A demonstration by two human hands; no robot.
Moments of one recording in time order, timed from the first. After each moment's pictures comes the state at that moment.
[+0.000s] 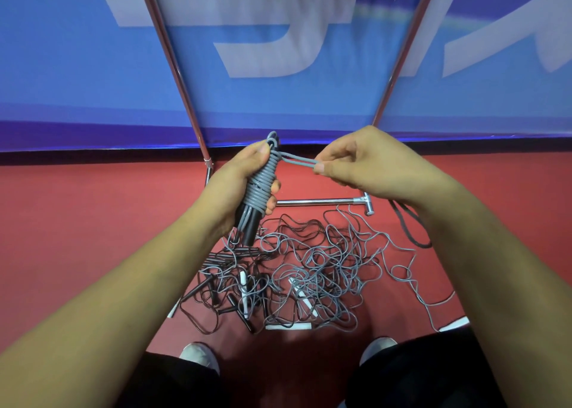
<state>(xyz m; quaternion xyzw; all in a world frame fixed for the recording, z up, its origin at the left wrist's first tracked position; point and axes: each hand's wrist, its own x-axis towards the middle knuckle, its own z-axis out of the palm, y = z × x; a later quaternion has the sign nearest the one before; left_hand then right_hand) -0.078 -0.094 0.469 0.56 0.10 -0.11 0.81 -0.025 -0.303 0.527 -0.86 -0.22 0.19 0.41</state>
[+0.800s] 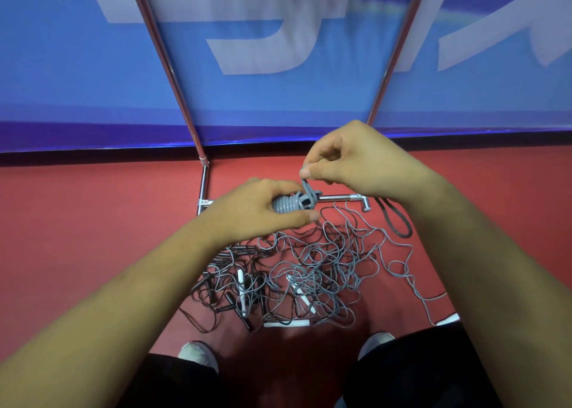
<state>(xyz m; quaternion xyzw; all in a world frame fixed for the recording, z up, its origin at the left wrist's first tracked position) -0.090 -0.104 0.468 0.90 -0.15 -0.12 0.38 -0.028 -0.297 0.530 -0.85 -0.28 0.18 0.40</state>
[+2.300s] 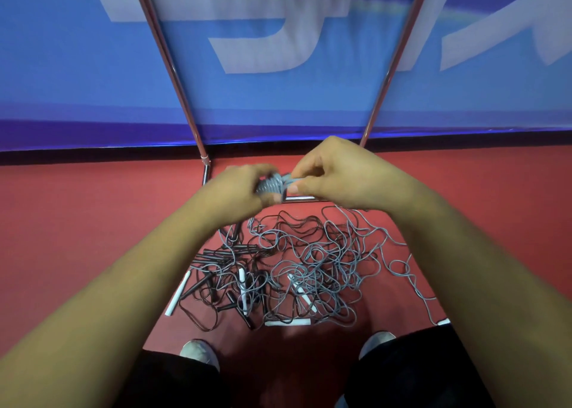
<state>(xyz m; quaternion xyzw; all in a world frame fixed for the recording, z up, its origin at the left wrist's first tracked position) -0.074 -0.079 0.466 0.96 -0.03 -0.11 0.26 -0.037 -0.280 0.525 -0.87 -0.33 0.19 0.31</state>
